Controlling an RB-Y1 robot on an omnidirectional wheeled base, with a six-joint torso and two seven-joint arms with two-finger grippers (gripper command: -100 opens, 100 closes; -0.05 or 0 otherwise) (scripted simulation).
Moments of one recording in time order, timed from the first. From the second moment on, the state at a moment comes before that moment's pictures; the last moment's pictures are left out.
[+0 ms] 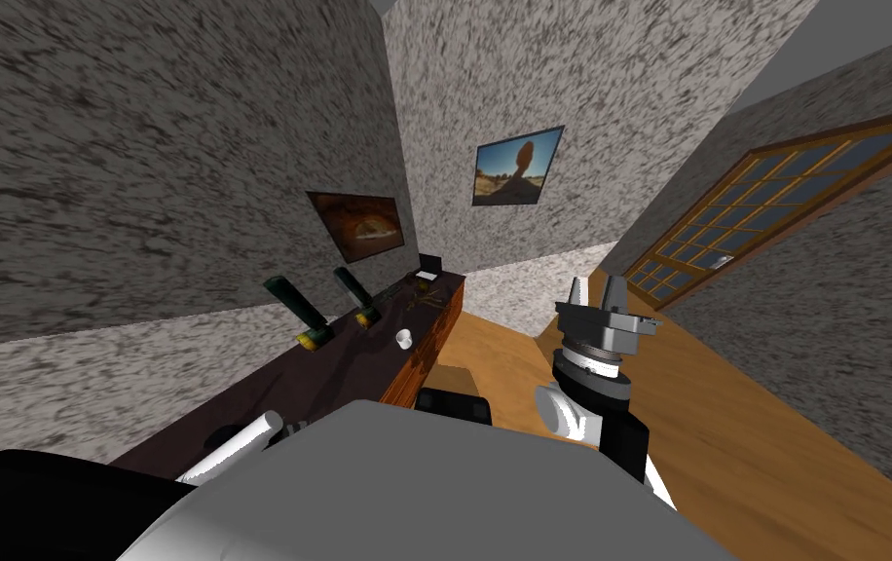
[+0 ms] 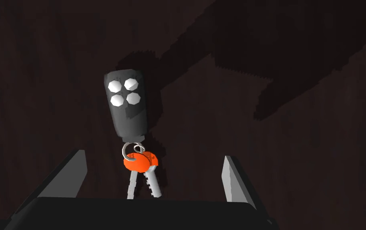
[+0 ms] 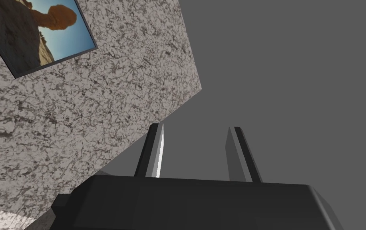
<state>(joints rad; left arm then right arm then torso) 0.28 0.24 0.99 -1.16 0.29 0.99 1.43 0.47 -0.04 0.07 -2.33 -0.08 -0.65 -0.05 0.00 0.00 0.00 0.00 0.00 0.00</state>
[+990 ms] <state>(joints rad) 0.29 0.22 1.00 -1.16 0.28 1.00 1.46 0.47 -0.04 0.07 -2.33 -0.08 -0.65 -0.05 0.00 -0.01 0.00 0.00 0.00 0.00</state>
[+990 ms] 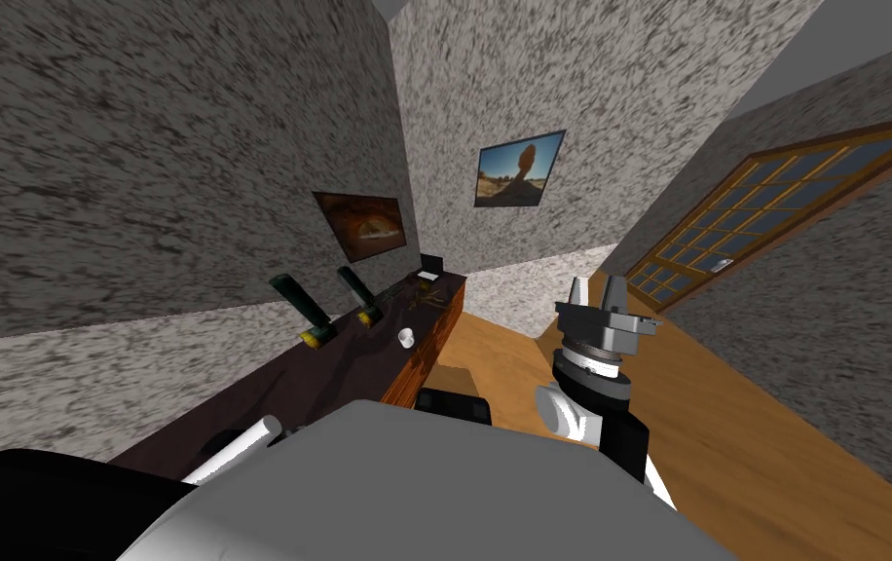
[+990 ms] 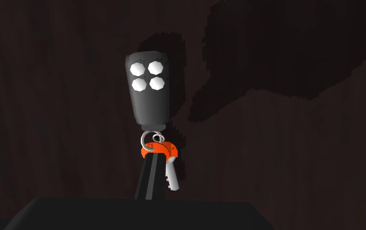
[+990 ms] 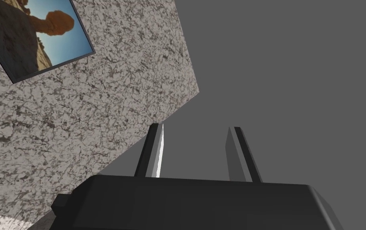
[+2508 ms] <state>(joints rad) 0.25 0.27 0.98 -1.18 0.38 1.09 1.47 0.47 -0.04 0.07 -2.33 -0.08 -0.65 -0.05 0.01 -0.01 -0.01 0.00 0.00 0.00</state>
